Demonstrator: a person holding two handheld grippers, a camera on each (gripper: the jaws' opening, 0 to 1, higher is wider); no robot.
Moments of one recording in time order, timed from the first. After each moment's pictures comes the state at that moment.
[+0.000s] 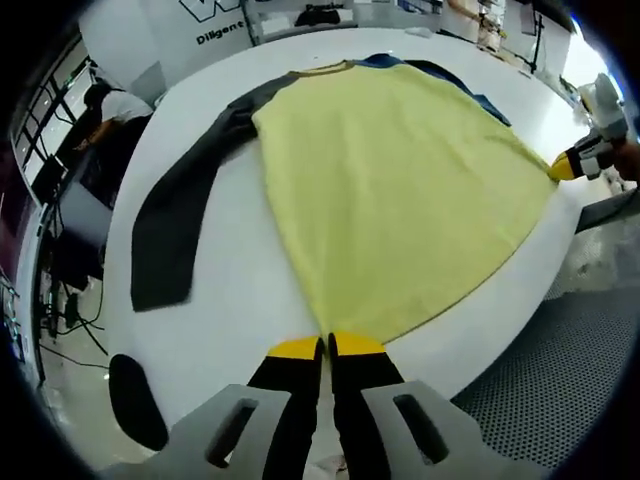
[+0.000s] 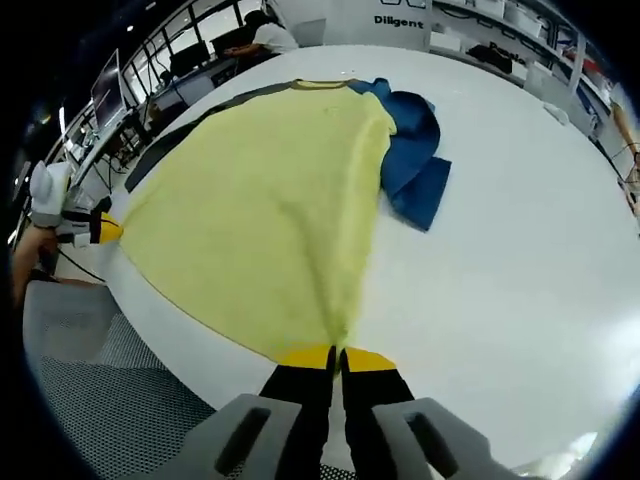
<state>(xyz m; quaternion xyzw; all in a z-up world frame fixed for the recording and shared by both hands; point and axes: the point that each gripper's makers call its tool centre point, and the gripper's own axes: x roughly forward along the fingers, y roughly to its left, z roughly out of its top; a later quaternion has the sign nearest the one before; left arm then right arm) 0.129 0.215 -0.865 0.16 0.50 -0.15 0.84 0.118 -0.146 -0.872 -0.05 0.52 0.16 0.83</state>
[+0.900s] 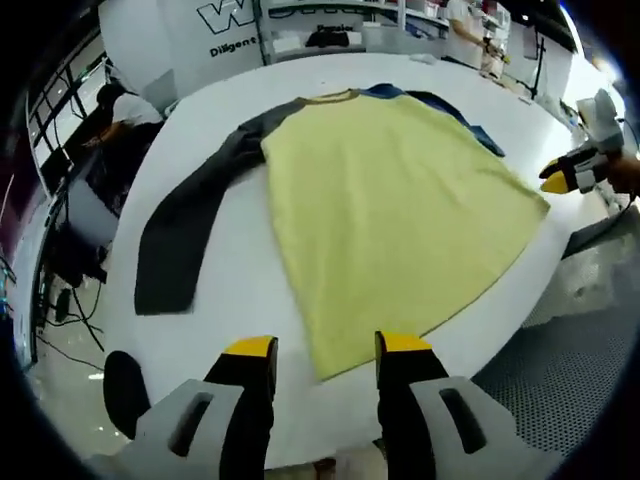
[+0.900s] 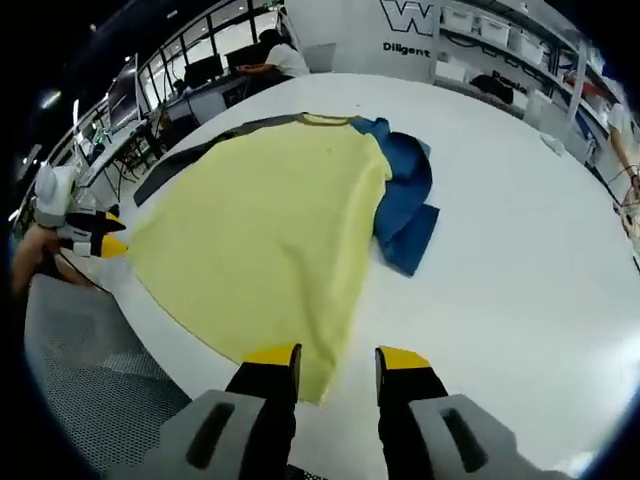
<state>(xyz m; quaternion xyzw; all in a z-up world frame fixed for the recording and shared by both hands) 0.137 0.200 -0.833 0.10 0.42 -0.16 0.89 0.144 -0.151 -0.828 -0.05 0.44 0.18 0.88</state>
